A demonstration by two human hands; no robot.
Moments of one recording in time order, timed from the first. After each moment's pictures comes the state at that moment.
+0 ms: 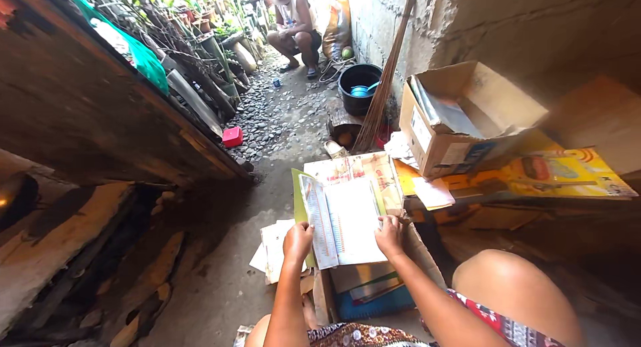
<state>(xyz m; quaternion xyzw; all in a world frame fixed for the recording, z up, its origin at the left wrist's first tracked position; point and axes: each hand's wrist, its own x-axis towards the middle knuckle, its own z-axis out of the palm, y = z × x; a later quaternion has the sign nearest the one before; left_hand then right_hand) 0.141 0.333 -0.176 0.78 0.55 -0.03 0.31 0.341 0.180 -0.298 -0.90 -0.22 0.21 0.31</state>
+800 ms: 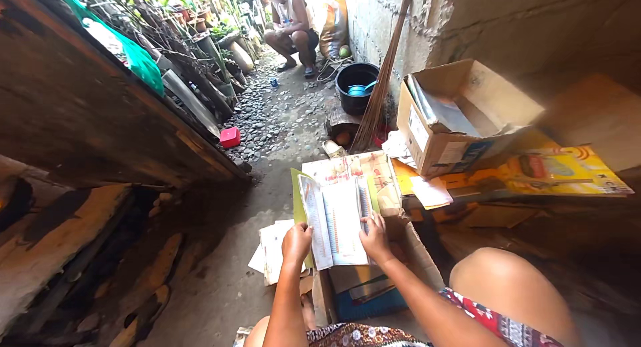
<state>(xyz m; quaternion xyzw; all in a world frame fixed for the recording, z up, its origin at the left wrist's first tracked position) 0.144 0.333 -0.177 0.78 0.55 -0.04 0.29 0.315 0.189 -0.297 -0.84 -0.32 0.20 0.39</state>
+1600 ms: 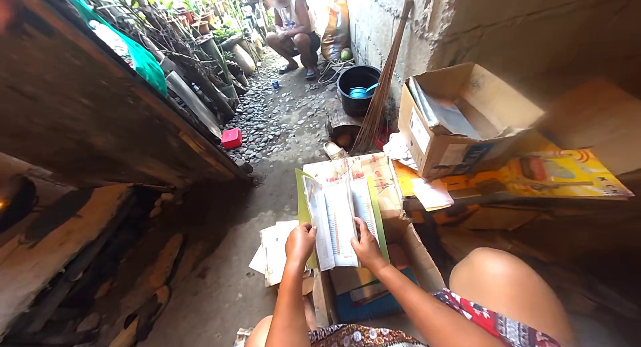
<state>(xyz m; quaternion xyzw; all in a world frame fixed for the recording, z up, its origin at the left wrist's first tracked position) 0.146 0.330 -0.179 0.78 0.54 -0.04 0.30 0.287 0.194 -0.294 -0.76 -0.34 0.27 0.48</state>
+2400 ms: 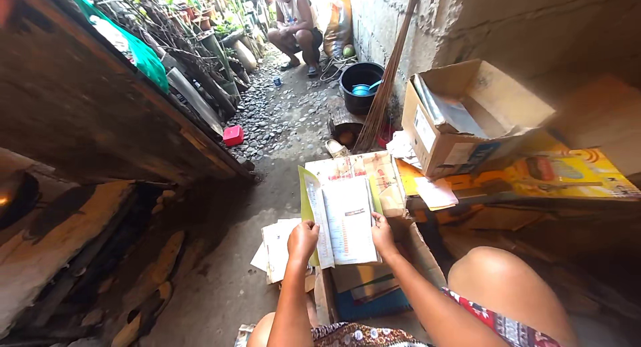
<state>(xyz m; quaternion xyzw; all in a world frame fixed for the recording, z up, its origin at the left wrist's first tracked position) 0.147 0.332 -0.175 0.78 0.54 -0.04 0.30 0.324 0.200 -0.305 -0.76 -0.13 0.30 0.56</state>
